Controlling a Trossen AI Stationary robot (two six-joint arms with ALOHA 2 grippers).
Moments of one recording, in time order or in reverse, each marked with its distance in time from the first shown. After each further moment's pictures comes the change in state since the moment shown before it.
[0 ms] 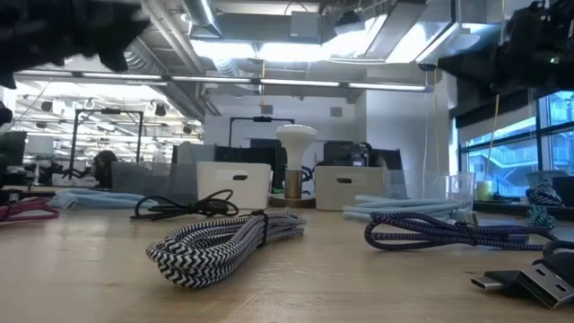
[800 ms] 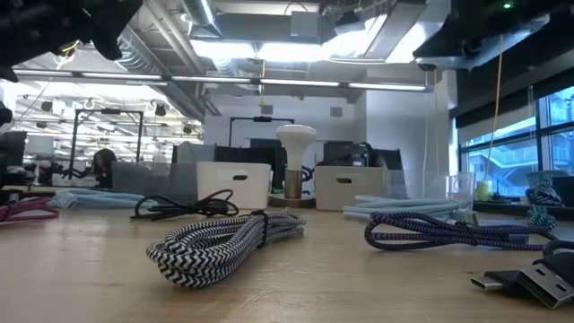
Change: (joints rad) left arm 0.000 0.001 0.000 0.106 -0.082 -0.010; right arm -0.008 0.556 0.666 -0.718 0.273 0.026
